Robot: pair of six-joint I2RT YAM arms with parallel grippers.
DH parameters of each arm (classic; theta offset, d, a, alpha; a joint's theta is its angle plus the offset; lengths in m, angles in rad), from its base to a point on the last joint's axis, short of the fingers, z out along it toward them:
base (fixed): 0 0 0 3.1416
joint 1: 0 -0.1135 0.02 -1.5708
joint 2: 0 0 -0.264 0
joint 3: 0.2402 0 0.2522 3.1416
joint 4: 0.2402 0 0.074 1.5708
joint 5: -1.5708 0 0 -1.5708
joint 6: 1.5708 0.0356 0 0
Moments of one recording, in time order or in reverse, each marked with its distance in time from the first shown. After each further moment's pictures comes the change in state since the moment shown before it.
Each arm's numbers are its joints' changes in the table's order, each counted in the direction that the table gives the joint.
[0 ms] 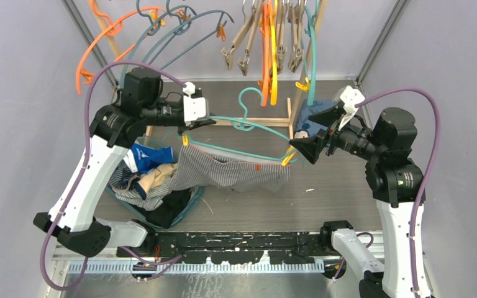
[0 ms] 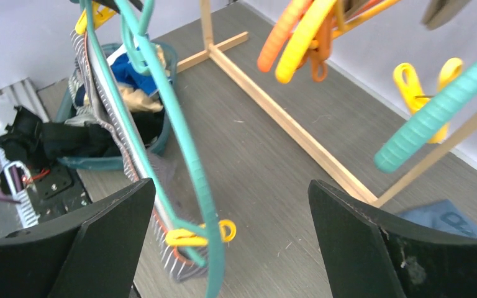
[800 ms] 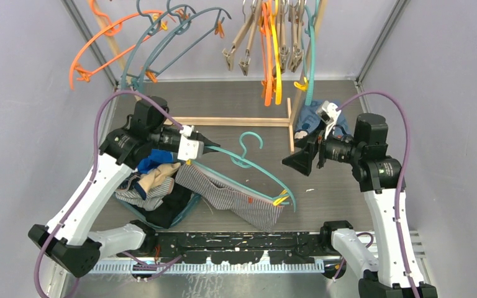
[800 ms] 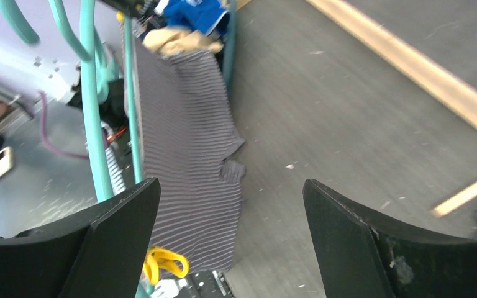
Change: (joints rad) left arm 0.002 0.125 -0.360 -0.126 -0.254 0.274; right arm 0.008 0.006 -0.194 0.042 0.101 0.083
